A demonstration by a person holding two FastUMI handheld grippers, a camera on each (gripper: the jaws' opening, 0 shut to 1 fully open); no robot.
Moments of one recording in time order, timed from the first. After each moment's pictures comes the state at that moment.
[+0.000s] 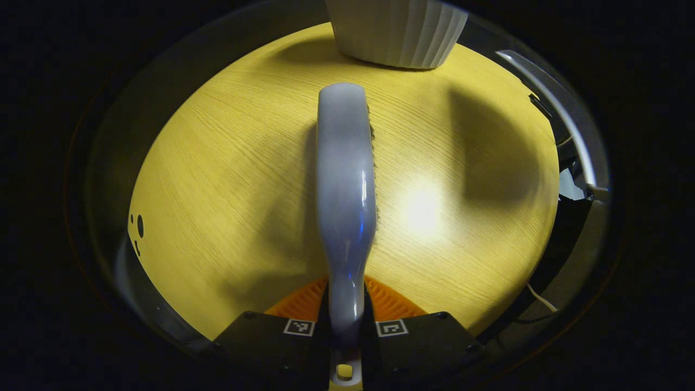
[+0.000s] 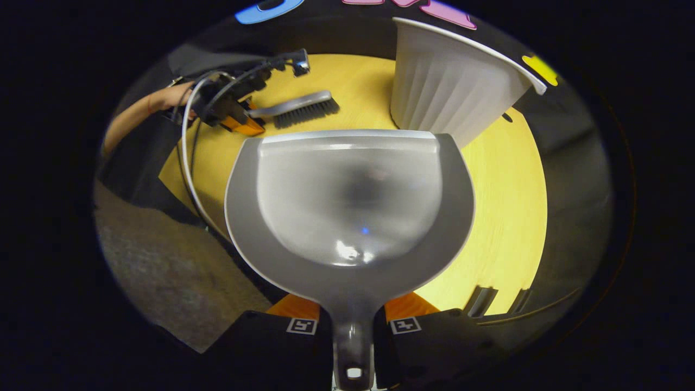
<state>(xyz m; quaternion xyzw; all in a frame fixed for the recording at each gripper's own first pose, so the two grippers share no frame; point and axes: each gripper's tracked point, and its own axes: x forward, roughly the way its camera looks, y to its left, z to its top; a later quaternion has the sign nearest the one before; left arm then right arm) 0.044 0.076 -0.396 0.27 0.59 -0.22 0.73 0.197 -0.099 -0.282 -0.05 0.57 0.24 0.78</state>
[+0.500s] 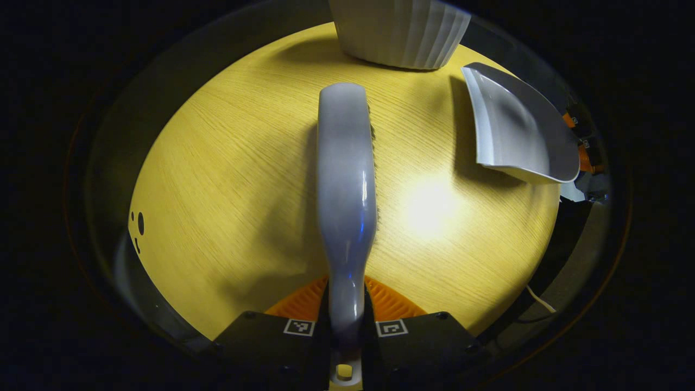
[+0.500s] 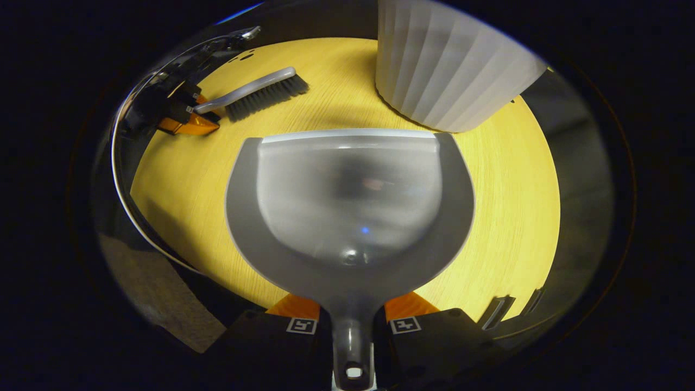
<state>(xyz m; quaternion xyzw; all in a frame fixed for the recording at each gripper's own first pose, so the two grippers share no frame) 0.045 0.074 -0.397 0.26 0.59 -0.21 0.73 0.235 -0.087 -0.341 -0.04 0.60 0.20 0.77</state>
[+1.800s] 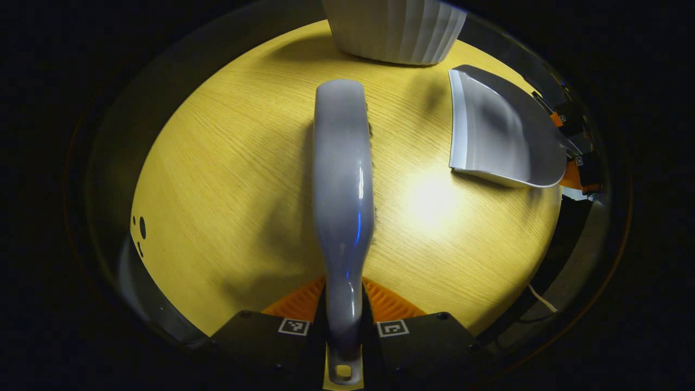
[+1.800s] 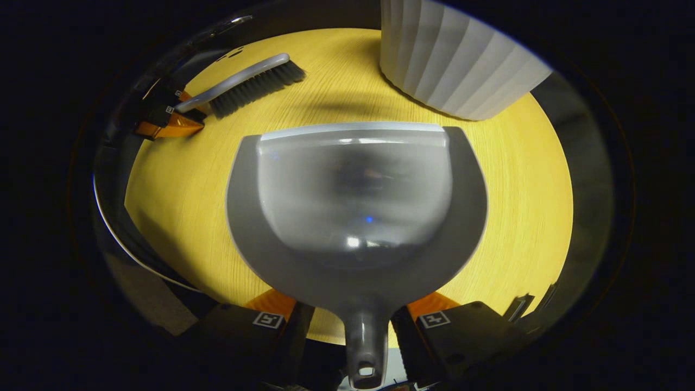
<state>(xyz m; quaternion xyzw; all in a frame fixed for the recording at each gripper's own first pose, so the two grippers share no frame) 0.045 0.076 -0.400 0.27 0.59 -0.22 0.73 0.236 -0.062 -0.361 -0.02 0.62 0.19 0.76</state>
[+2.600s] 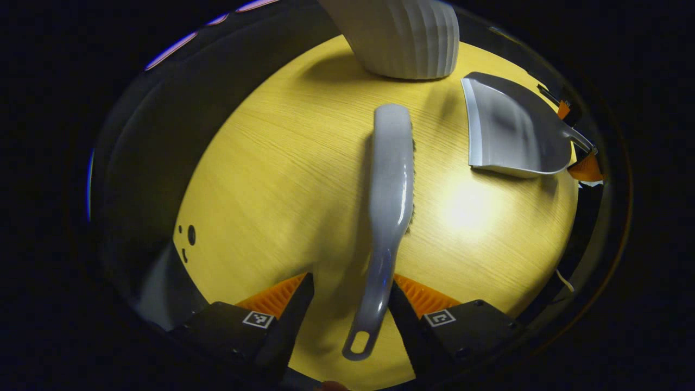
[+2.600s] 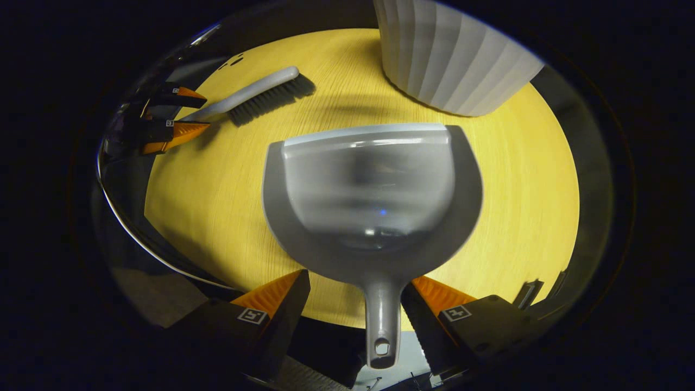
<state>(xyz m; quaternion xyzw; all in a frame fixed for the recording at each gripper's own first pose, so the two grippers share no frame) 0.064 0.113 -0.345 0.35 0.50 -0.16 0.78 0.226 -0.058 -0.318 0.02 0.63 0.20 0.75</state>
